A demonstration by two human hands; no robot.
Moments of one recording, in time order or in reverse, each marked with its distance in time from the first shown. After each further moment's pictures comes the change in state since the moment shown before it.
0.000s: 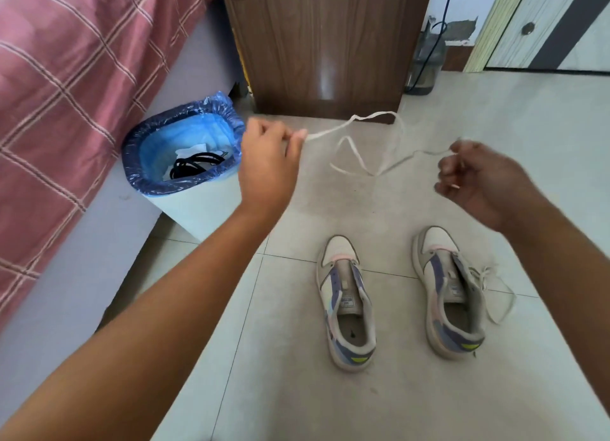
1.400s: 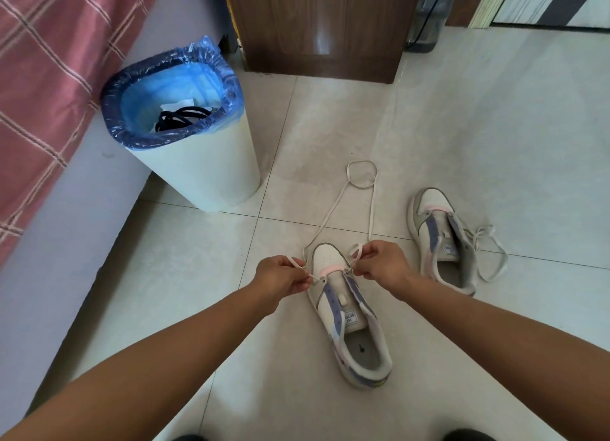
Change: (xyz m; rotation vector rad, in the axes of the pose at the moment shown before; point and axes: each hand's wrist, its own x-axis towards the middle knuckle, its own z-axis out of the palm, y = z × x) left_hand -0.173 -0.090 0.042 -0.645 -0.587 -1.107; right_hand -0.061 0.191 0.024 -0.669 0.017 0.402
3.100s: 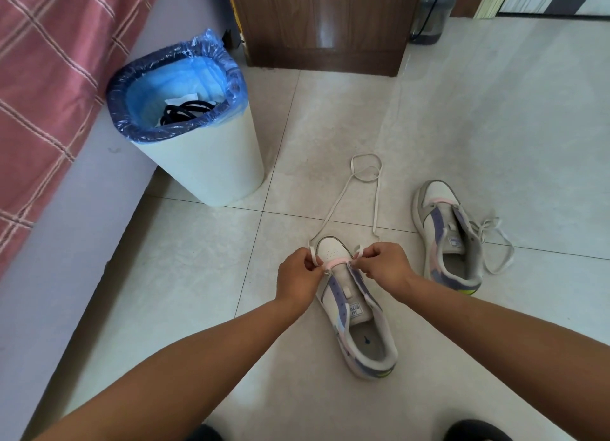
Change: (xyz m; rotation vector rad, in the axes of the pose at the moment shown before) left_hand 0.001 -0.028 0.026 0.567 0.200 0.437; right_hand -0.004 0.012 0.013 -0.058 0.082 -0.037
